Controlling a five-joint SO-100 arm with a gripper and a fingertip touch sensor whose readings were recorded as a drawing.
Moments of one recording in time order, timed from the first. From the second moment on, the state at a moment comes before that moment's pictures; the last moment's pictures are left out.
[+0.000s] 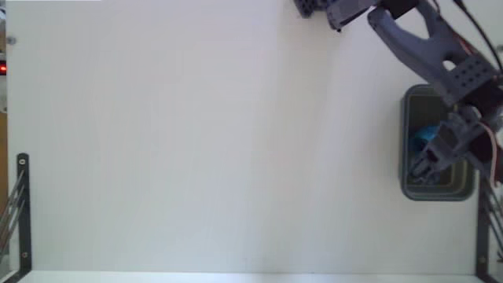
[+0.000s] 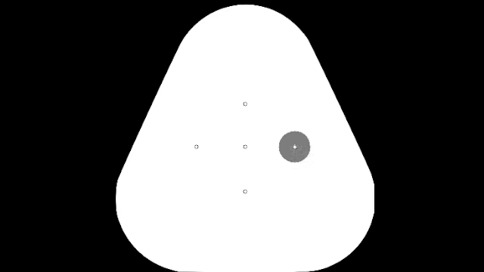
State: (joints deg) arm -36.5 87.7 65.5 80.9 -0.3
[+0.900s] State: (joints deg) arm -29.3 98.9 76.9 80.8 -0.1
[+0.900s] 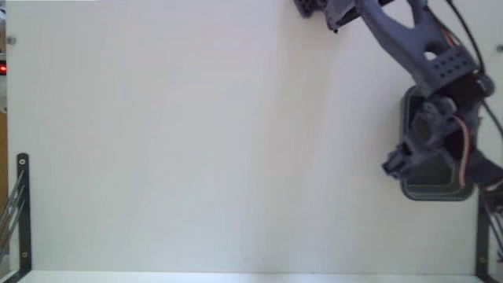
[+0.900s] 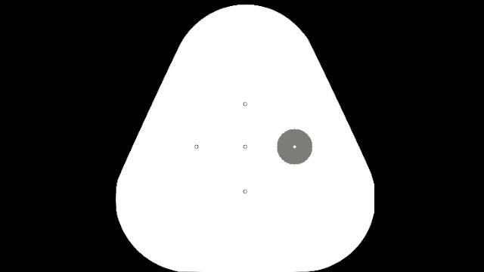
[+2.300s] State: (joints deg) arm -4.7 132.5 108.2 81.0 -0.2
